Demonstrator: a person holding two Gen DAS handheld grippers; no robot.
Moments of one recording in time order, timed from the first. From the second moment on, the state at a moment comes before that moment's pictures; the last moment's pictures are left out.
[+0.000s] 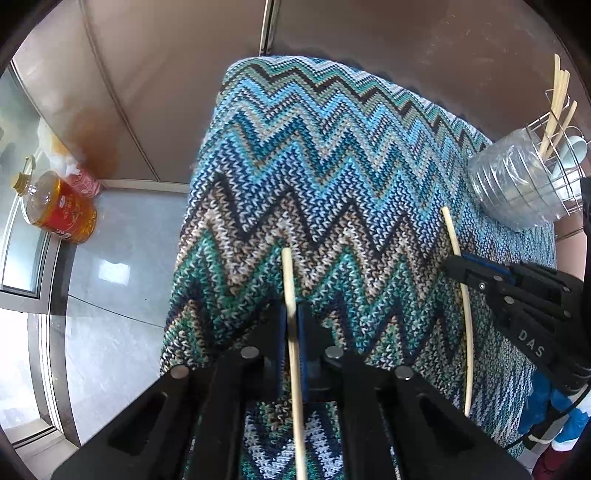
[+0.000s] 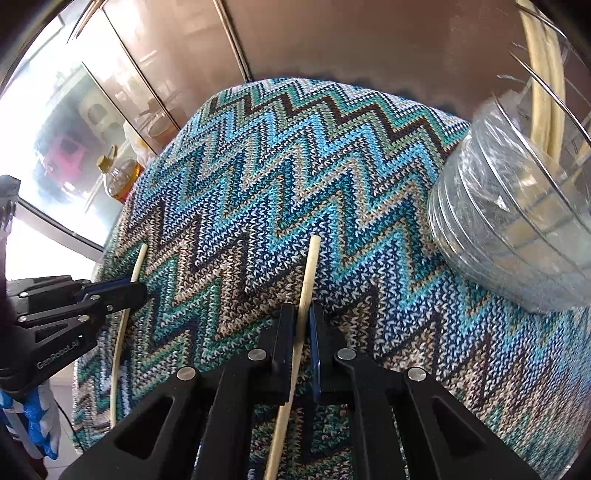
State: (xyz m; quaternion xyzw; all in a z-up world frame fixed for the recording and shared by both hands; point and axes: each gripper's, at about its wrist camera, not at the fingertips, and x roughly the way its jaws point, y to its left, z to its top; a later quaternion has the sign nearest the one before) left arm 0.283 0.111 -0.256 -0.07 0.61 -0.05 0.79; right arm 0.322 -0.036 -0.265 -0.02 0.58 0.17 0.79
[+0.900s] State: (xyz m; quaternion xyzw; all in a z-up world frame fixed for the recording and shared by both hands) left arm 0.198 0.106 -0.145 -0.11 0.46 -0.05 0.88; right arm 0.176 -0.131 -0.152 0.15 0.38 0.26 0.88
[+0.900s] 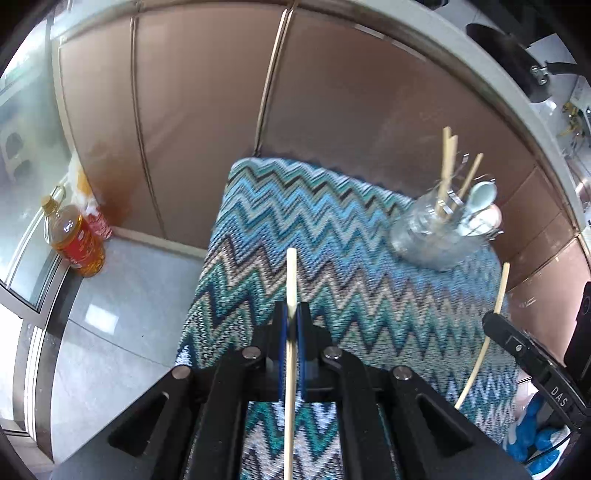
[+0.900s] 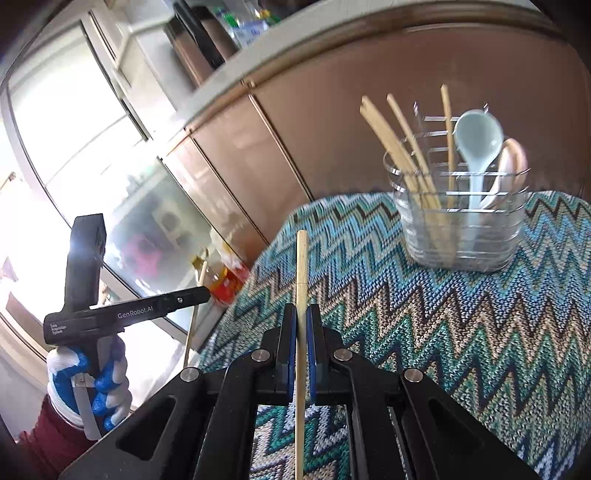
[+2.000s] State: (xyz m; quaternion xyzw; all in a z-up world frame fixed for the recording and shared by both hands) left arm 0.345 -0.037 -0.044 -0.21 0.14 -0.12 0.96; right arm 0.297 -0.195 -0.069 0.08 0.10 0.11 0.99
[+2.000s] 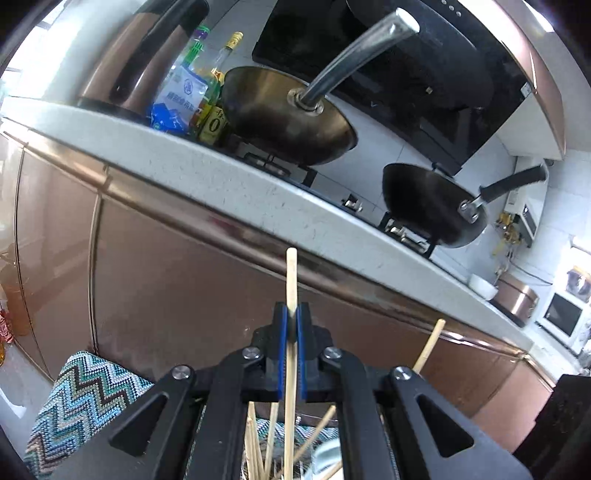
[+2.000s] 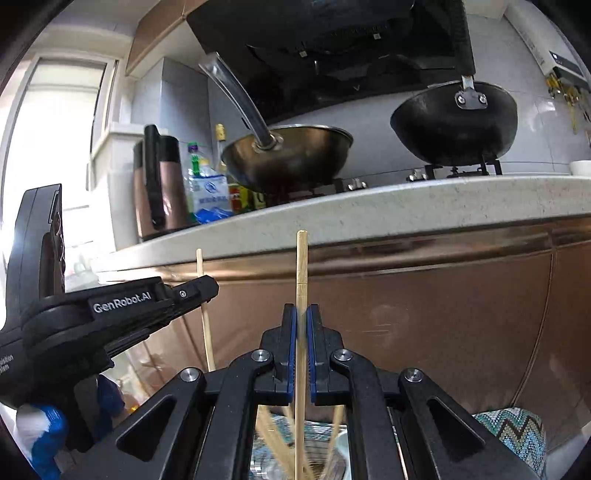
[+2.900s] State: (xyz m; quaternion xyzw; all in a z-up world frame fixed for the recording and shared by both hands) left arm 0.242 -0.007 -0.013 -0.14 0.13 -0.07 0.98; right arm 0.189 -0.216 -0.023 0.08 0.07 0.05 0.99
